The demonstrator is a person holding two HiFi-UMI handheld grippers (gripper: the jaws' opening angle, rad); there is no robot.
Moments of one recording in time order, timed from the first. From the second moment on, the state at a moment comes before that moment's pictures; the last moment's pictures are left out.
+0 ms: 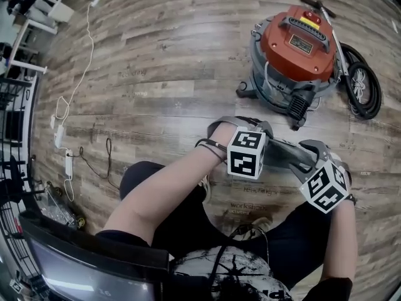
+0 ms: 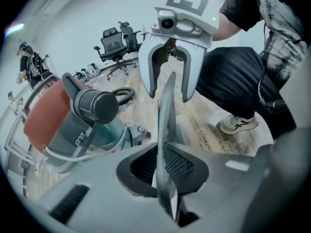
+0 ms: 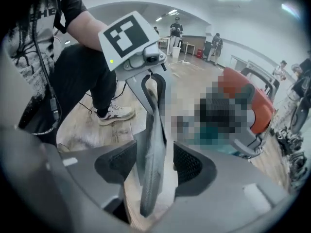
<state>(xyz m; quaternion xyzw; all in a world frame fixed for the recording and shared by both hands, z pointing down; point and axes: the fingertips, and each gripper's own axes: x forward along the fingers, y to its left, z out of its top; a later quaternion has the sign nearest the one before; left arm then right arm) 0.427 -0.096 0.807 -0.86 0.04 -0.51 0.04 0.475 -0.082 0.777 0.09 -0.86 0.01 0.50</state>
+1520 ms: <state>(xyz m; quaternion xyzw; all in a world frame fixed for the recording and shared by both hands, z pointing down) 0.426 -0.149 0.710 -0.88 0.02 -0.46 0.08 0.461 -0.141 0.709 0.19 -0.86 -0.03 0.47</state>
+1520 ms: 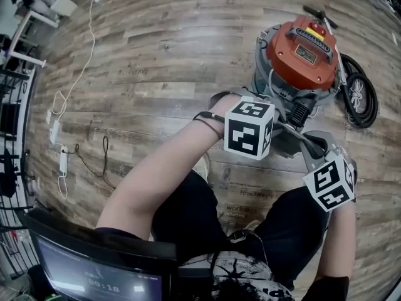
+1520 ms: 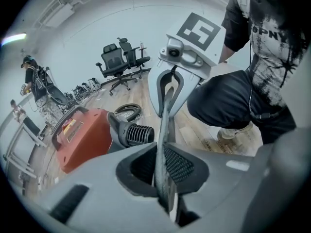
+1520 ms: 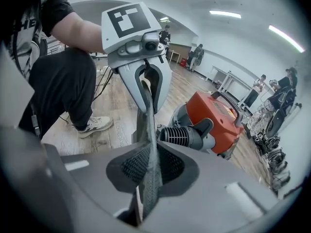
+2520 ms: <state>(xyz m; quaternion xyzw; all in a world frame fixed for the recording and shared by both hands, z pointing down) 0.428 -0.168 0.721 -0.88 0.05 -0.46 0.10 0.462 -0.160 0.719 0.22 -0.85 -0.03 0.48</state>
